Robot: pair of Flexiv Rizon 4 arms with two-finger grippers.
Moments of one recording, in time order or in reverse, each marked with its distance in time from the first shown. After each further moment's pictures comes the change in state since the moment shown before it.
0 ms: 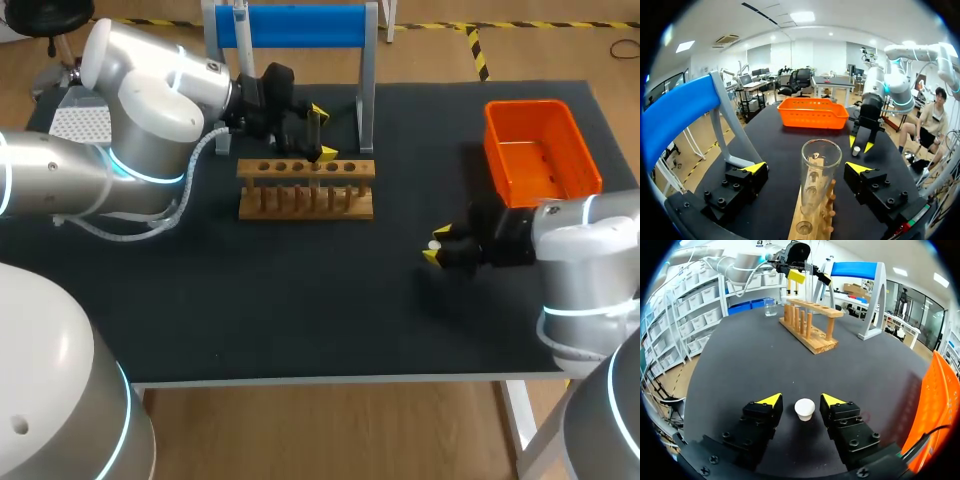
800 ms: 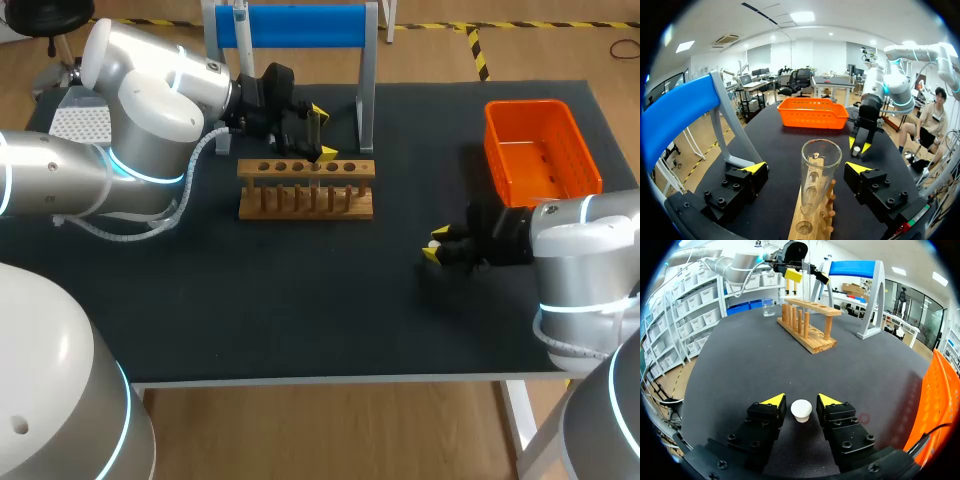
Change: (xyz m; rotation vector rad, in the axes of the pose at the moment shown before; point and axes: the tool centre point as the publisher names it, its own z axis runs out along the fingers) left arm 0.000 0.000 0.000 0.000 0.000 0.000; right arm -0.004 -0.001 0.004 -0.002 -0.006 0.007
